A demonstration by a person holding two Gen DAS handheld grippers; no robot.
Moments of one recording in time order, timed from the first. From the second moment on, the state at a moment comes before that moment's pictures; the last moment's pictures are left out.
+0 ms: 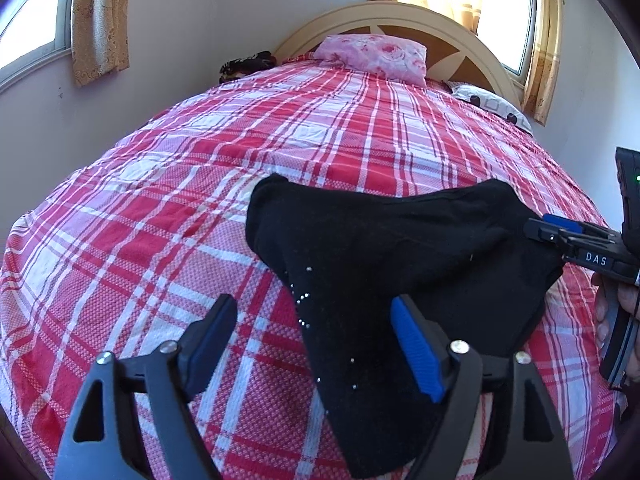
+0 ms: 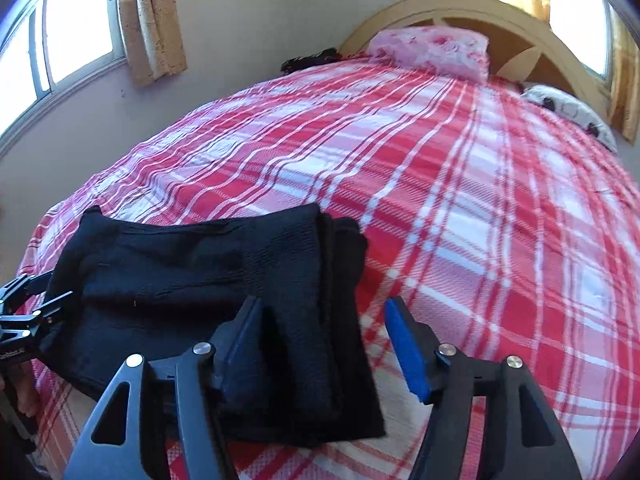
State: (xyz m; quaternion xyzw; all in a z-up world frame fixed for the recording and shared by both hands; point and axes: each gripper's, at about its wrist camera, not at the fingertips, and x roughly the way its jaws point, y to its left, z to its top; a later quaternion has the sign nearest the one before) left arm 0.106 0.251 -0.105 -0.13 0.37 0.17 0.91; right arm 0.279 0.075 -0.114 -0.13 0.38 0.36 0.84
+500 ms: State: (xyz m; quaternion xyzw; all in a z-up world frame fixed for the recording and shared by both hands) left arm 0.070 0.233 -0.068 -0.12 0.31 0.16 0.93; right arm 0.214 0.021 -0.058 -0.06 0.33 0.33 0.88
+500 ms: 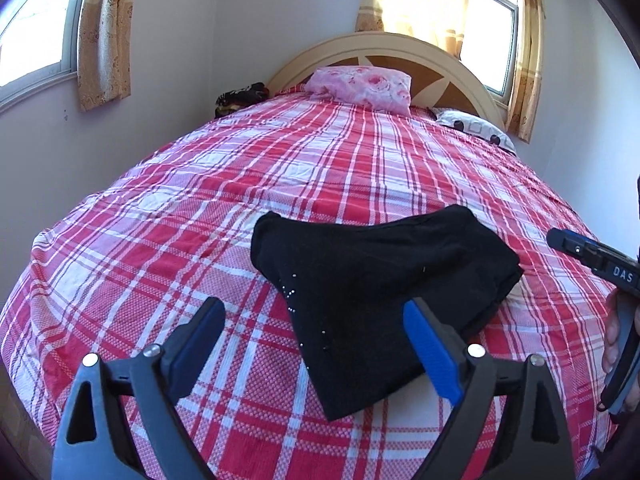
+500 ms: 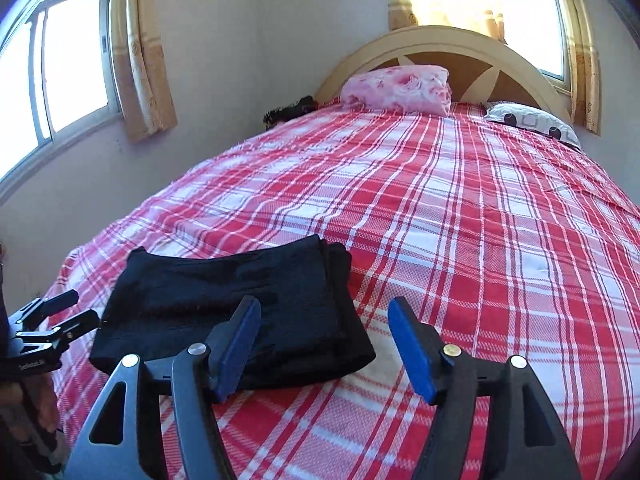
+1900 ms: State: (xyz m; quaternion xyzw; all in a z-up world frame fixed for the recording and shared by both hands) left arm 0.064 0.205 -0.060 -0.10 0.30 0.14 0.94; right arm 0.164 -0.019 -0.037 -0.02 0.30 0.33 0.90
